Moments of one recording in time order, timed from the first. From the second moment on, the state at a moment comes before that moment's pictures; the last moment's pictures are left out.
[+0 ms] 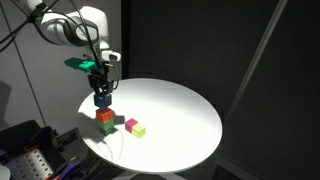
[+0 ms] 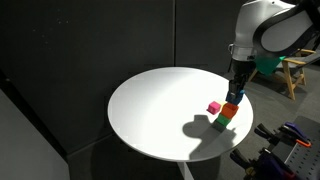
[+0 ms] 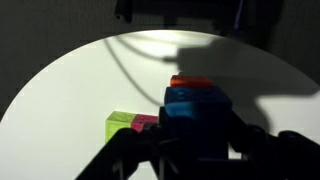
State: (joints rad) arm 0.00 -0.16 0.05 -2.65 -0.14 2.40 0.10
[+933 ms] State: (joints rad) arm 0.00 -0.13 0.05 -2.65 -0.14 2.42 0.10
